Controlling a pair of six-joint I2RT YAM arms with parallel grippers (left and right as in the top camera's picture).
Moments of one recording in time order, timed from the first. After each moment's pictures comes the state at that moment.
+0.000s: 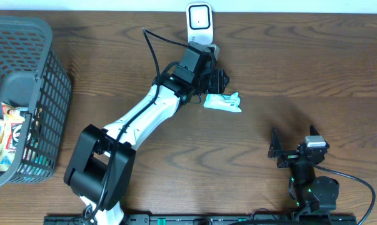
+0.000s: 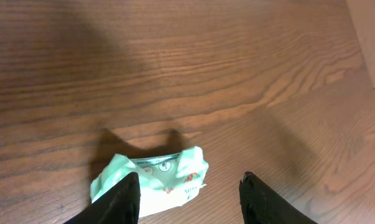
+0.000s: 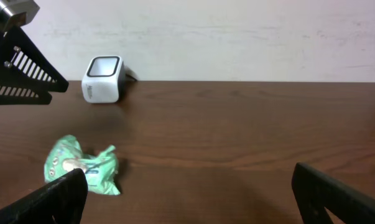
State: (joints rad) left arm -0.55 1.87 1.36 -0.26 0.31 -0.51; right arm 0.02 0.01 0.01 -0.07 -0.06 0.02
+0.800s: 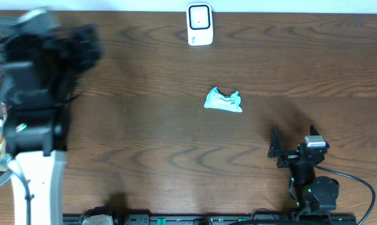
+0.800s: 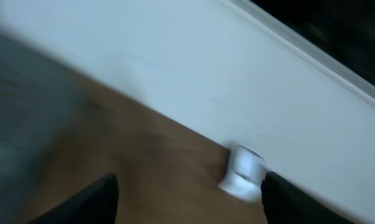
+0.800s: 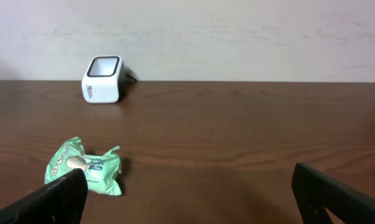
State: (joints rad) left arm 0.13 1.17 1.36 -0.53 0.07 -0.50; right arm 0.02 0.01 0.01 -0.07 -0.06 0.02
